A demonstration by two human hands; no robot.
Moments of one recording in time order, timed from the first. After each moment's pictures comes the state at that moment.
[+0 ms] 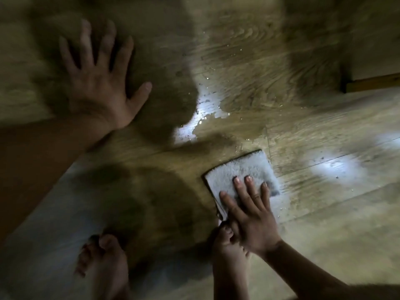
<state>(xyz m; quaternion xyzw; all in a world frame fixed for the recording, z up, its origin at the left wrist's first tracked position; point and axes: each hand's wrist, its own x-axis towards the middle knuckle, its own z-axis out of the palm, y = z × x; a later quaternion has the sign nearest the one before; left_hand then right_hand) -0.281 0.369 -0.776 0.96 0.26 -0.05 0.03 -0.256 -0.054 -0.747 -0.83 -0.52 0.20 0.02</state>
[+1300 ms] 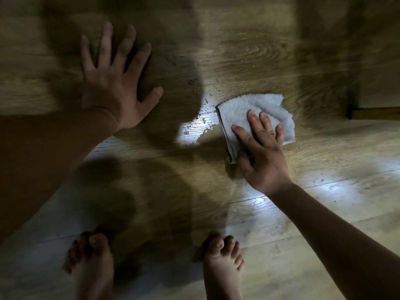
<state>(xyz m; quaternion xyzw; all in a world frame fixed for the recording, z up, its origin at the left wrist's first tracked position) -0.280 0.369 -0.767 0.96 0.27 -0.05 0.07 -0.126 0.053 -0.758 -0.85 -0.48 0.18 0.13</state>
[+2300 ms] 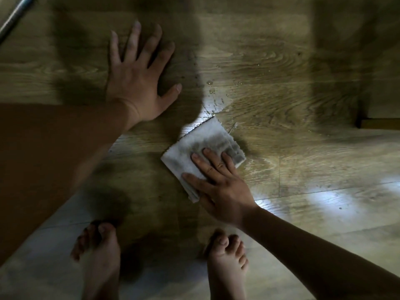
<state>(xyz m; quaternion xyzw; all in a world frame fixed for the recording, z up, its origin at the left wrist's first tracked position) -0.282 0.368 -0.768 0.96 0.28 -0.04 0.07 -0.222 0.071 -0.751 -0.71 -0.66 0.22 0.10</state>
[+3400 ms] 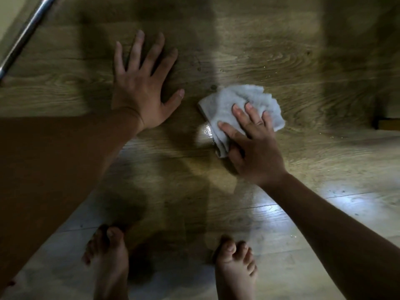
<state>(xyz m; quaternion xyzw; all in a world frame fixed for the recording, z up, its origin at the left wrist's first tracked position) -0.283 0.370 -0.764 0.96 0.27 -0.06 0.07 -0.141 0.111 -0.773 -0.80 -0.58 0.12 0.13</state>
